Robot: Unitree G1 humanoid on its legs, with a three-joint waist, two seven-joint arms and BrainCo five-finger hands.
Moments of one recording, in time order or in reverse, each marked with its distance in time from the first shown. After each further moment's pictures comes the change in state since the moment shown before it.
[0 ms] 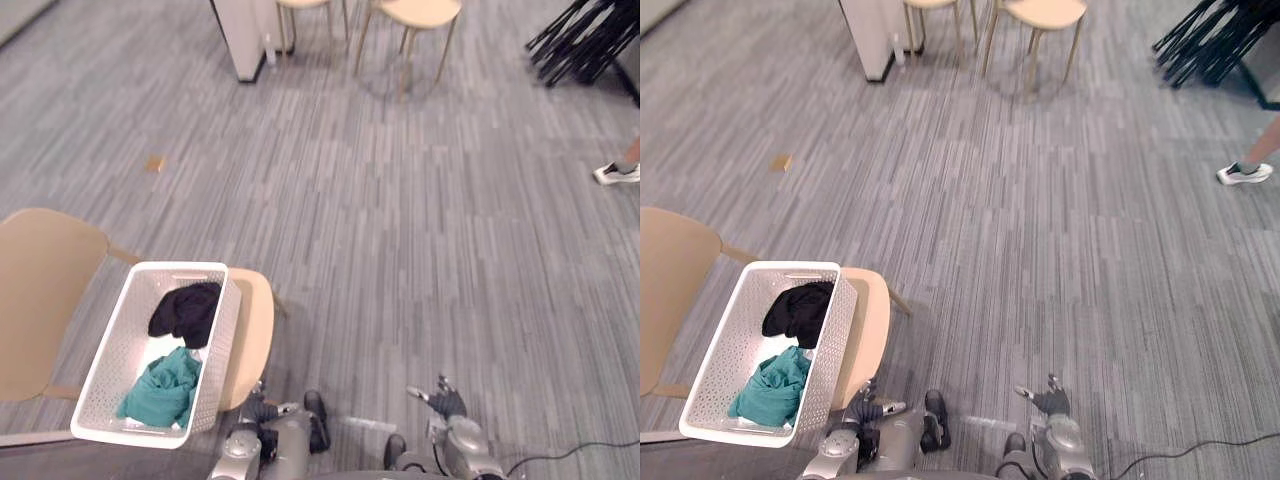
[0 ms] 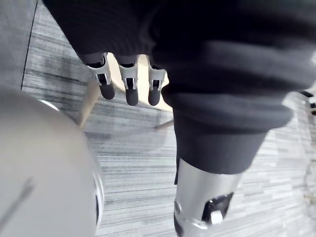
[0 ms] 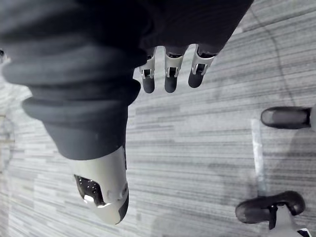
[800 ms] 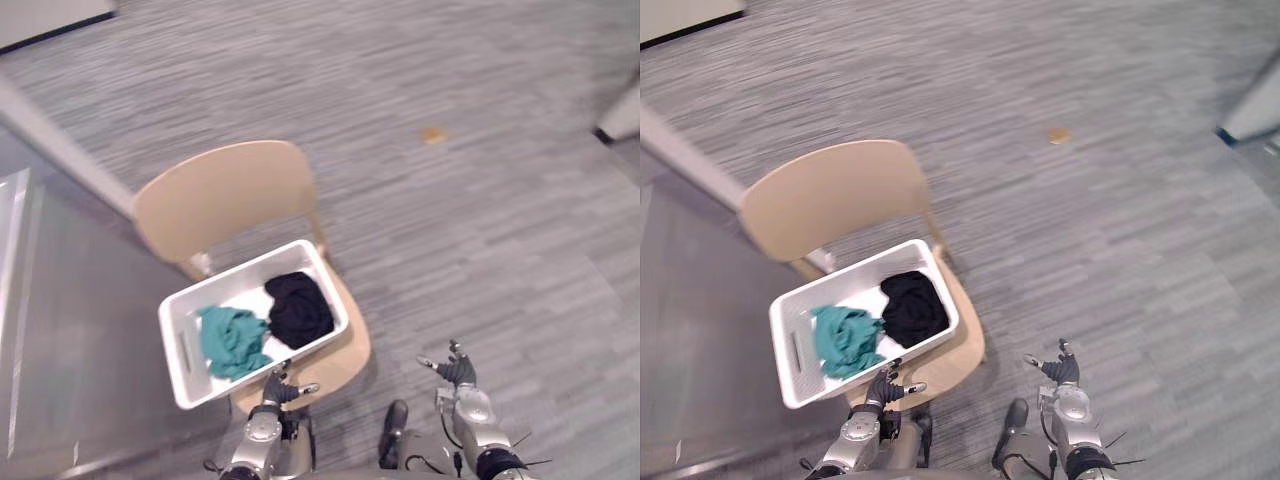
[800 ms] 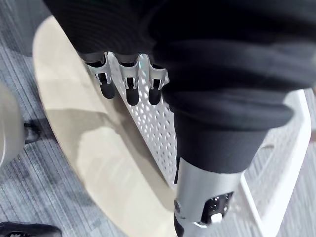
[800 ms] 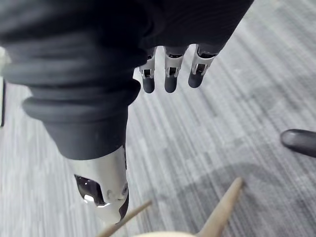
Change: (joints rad) left arm -0.034 -0.049 -0.144 -0.077 -0.030 -0.001 0.022; right arm -0.042 -0.081 0.029 -0.142 -0.026 -0.023 -0.064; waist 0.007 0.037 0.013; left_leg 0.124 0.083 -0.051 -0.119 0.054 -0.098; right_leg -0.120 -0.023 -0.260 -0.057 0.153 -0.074
